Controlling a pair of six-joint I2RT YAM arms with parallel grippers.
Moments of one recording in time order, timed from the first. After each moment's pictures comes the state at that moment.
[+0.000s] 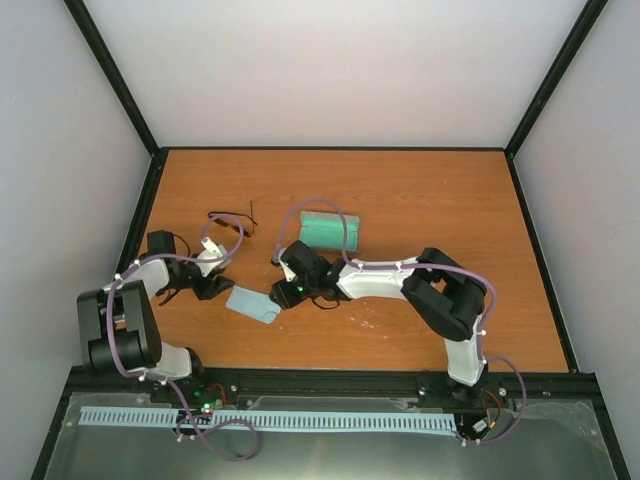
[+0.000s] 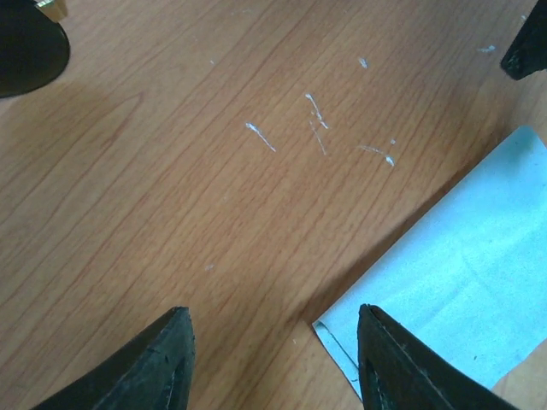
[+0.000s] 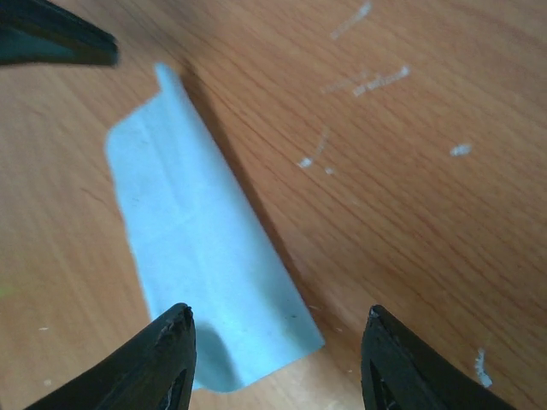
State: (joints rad) left arm 0.27 1.39 0.61 -0.49 0.70 1.08; right arm 1.02 1.91 1.15 -0.08 -0.21 0.40
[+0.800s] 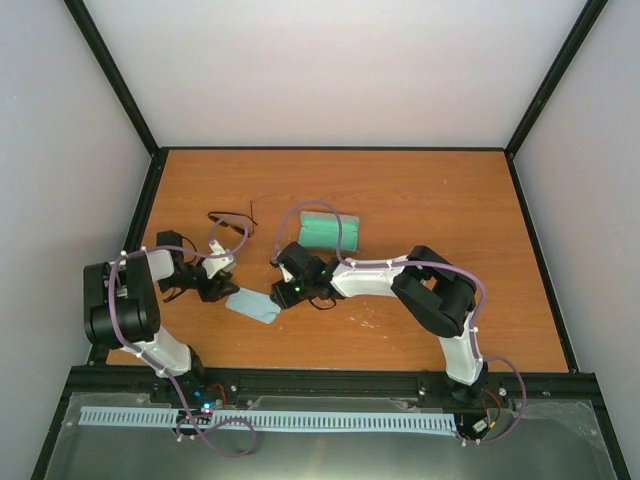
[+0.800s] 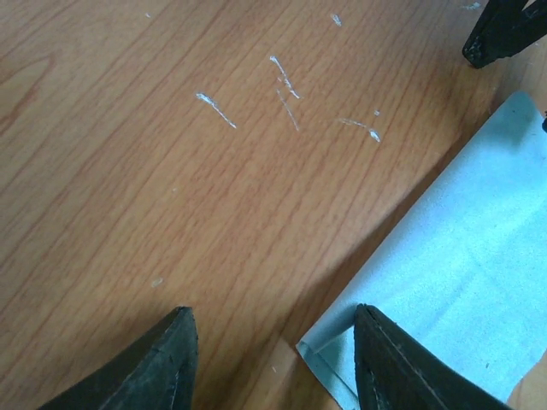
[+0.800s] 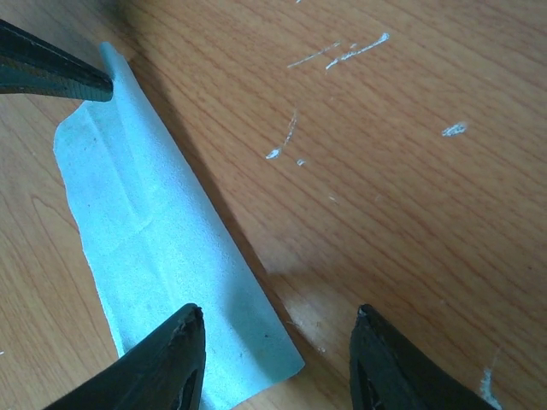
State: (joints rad) left arm 0.23 1.59 0.67 -0.52 0.72 1.17; right arm 1.02 2.00 1.21 -0.14 -0.19 0.44
